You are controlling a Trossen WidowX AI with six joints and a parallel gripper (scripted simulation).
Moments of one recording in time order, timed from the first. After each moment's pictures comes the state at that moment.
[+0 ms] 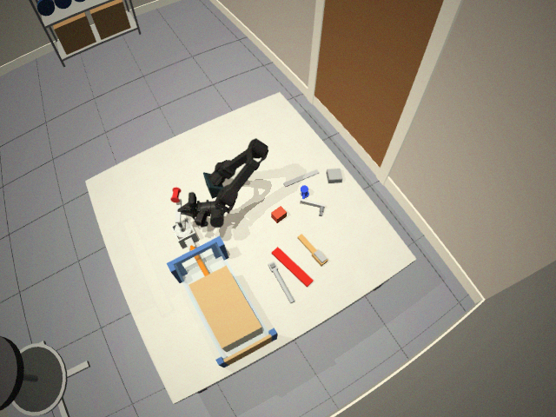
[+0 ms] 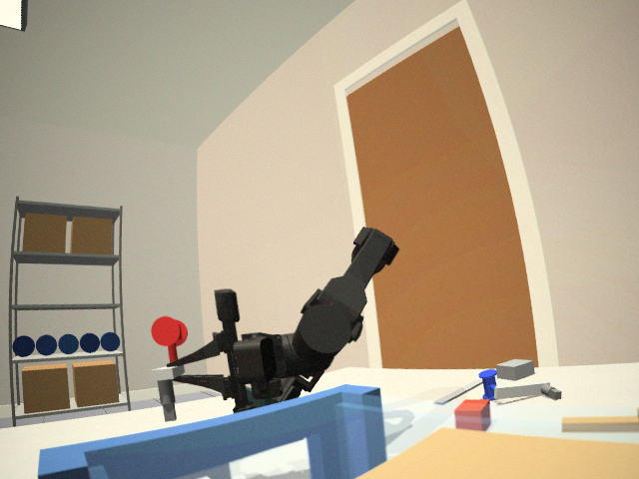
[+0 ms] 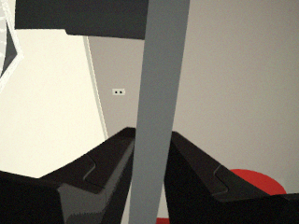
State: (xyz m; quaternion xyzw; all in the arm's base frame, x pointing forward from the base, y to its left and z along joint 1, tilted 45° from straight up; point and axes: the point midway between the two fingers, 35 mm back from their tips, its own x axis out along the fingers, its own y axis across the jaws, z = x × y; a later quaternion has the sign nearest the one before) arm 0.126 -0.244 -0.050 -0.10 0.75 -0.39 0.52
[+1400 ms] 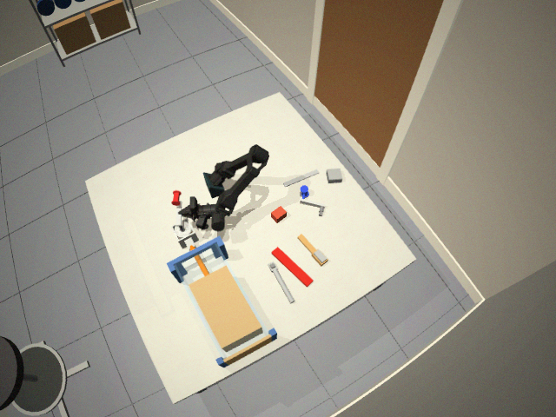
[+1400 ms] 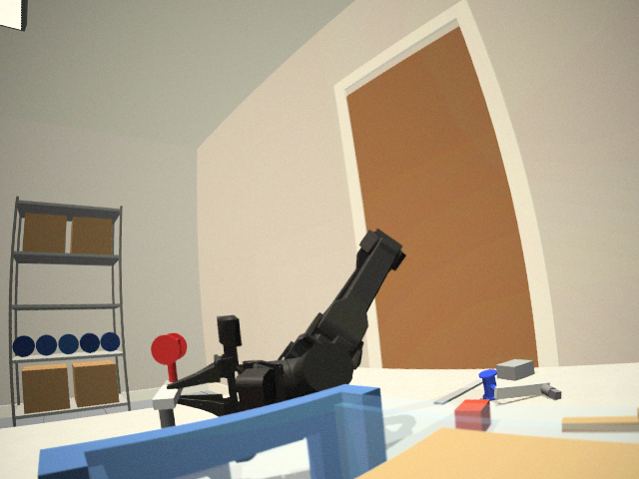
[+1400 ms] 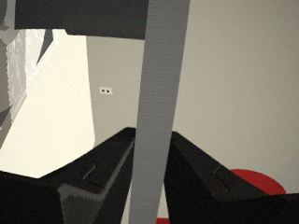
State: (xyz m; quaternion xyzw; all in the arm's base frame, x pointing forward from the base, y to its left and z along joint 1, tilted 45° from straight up) arm 0.127 -0.224 -0.073 -0.14 0.77 -0.36 0.51
